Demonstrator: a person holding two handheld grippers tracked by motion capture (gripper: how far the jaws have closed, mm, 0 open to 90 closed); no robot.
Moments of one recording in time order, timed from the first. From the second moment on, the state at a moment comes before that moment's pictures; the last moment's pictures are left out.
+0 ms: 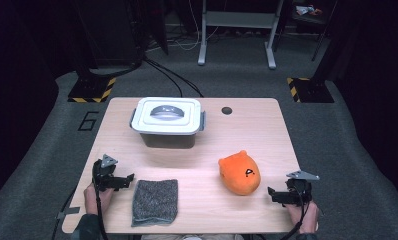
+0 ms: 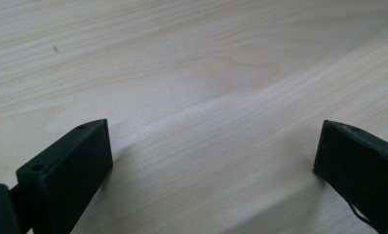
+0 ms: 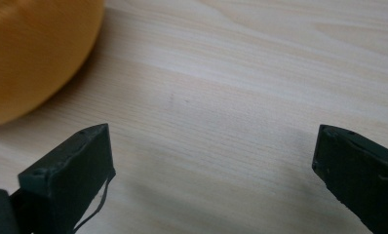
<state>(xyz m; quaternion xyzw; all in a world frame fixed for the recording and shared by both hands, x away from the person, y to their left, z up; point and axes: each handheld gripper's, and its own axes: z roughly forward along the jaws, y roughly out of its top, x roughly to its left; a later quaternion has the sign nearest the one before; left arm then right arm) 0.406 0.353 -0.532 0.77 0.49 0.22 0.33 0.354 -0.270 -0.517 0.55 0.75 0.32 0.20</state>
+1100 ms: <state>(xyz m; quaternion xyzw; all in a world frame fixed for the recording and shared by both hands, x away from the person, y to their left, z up) 0.406 0.353 -0.532 0.78 0.49 0.22 0.33 0.373 -0.173 -0.442 0.47 0.79 0.36 0.15</state>
